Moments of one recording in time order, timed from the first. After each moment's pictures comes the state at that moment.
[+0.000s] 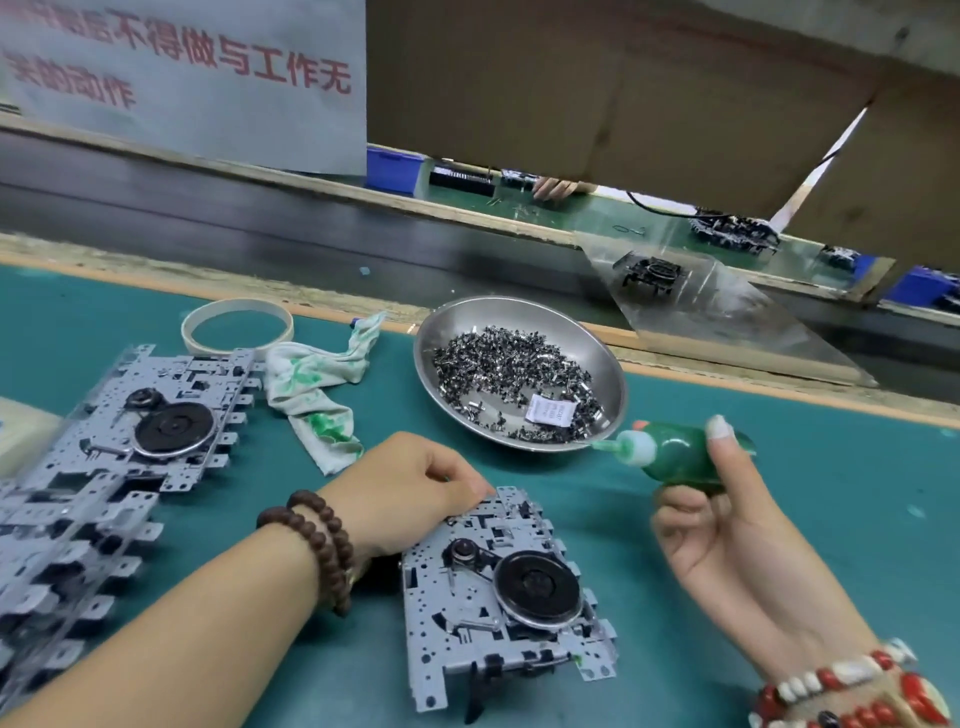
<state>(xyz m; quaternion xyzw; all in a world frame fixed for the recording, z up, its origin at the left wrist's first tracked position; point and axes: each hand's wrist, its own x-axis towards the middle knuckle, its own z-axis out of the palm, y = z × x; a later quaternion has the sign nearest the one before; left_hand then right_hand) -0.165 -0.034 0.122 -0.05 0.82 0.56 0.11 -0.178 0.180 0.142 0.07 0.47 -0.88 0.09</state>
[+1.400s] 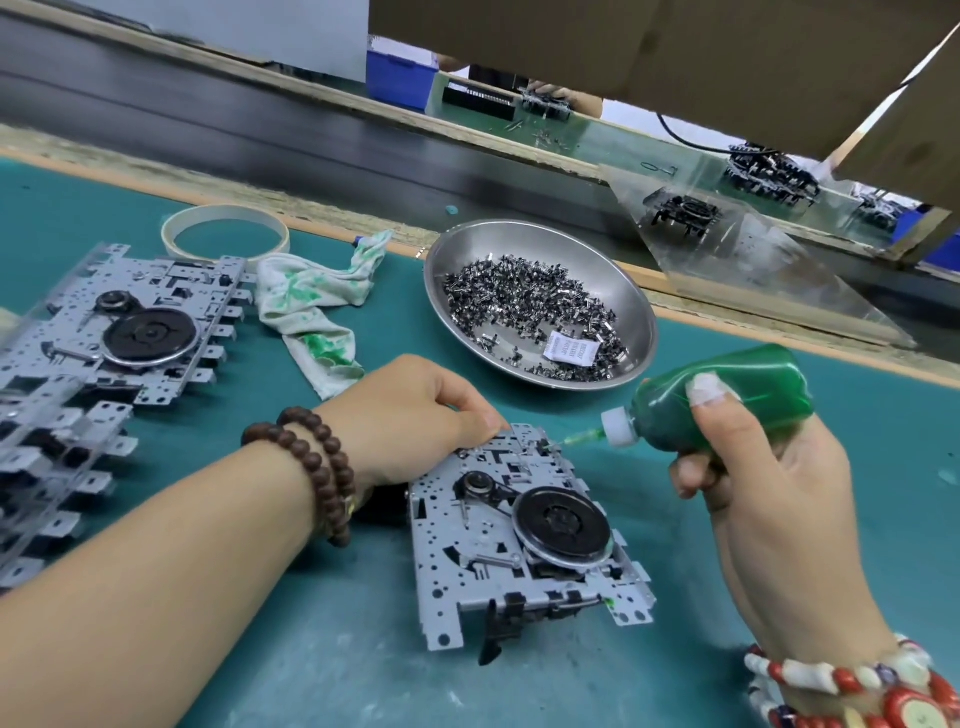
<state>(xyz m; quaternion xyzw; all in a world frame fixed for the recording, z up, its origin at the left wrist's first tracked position) -0.163 -0.032 0.125 -0.08 0.81 0.57 0.12 -0.164 0.167 0.133 -0.10 0.71 -0.69 -0.11</state>
